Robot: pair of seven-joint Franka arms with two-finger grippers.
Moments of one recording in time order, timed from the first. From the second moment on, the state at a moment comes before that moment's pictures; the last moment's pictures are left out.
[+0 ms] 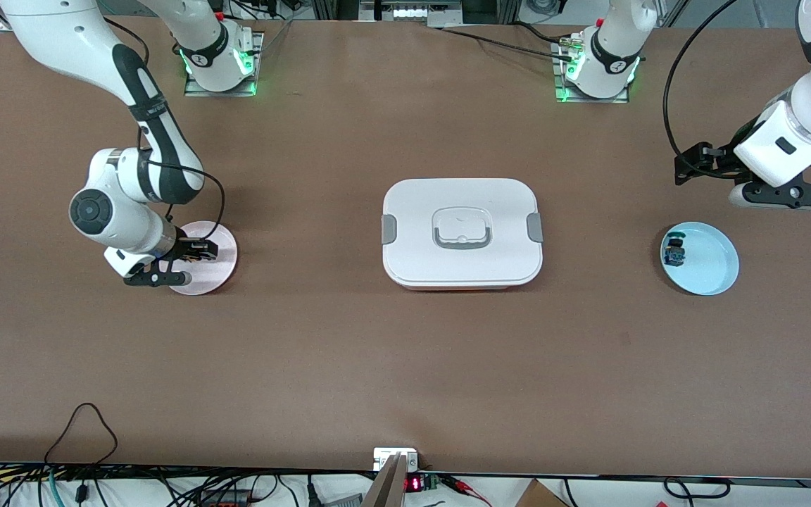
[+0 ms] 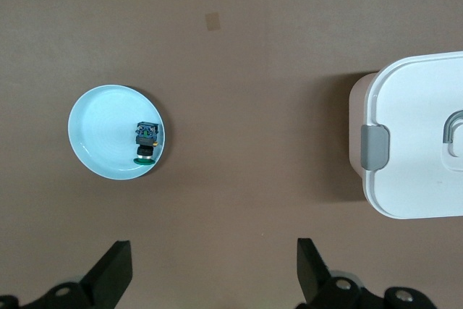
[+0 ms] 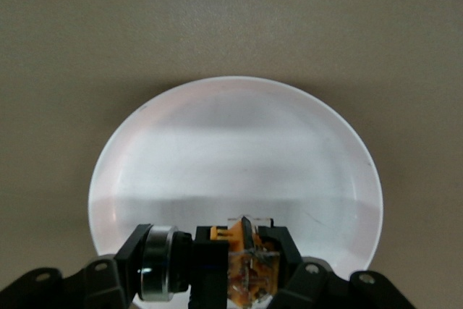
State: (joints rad) left arm -0.02 0.01 -0.06 -1.68 0.00 1.58 -0.04; right arm 0.14 0.42 -0.07 -2.05 0.05 2.35 0.01
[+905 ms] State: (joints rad) left arm -0.02 0.01 -0.06 -1.69 0.00 1.57 -0.04; right arm 0.15 0.34 -0.07 -1.80 0.05 2.10 0.00
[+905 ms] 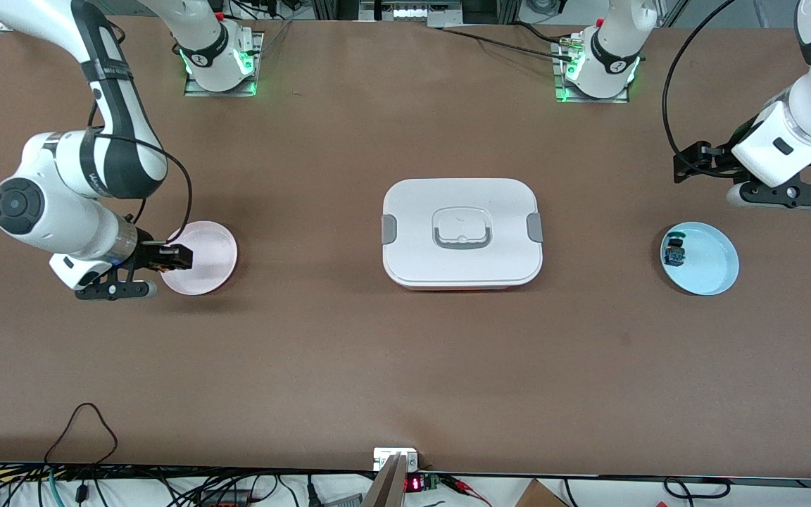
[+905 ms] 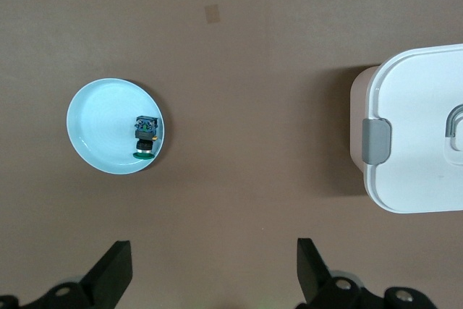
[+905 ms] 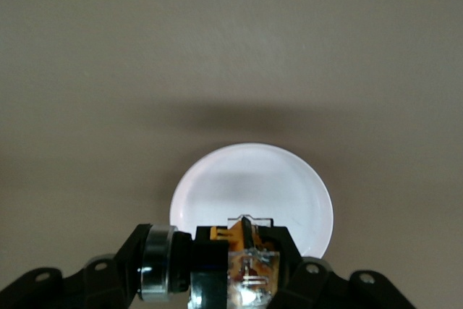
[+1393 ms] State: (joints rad) left arm -0.03 0.01 -0.08 -1.69 0.00 1.57 -0.04; right arm 0.17 0.32 -0.07 -1.64 0.05 1.97 -0.11
